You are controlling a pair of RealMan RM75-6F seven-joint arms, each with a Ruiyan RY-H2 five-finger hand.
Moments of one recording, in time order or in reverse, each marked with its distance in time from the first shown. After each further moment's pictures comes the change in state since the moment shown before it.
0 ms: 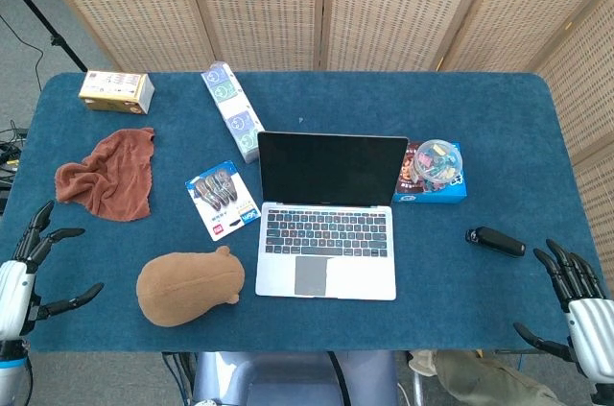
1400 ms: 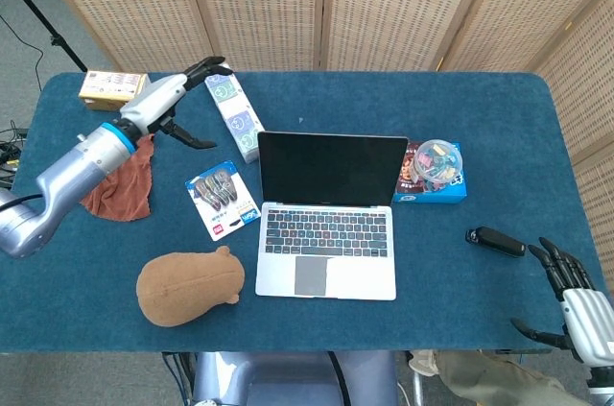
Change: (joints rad) left arm -0.969 0.056 -0.277 0.522 -0.136 -1.038 -0.639; right arm 0.057 -0.014 0.008 0.072 0.085 -0.123 0.137
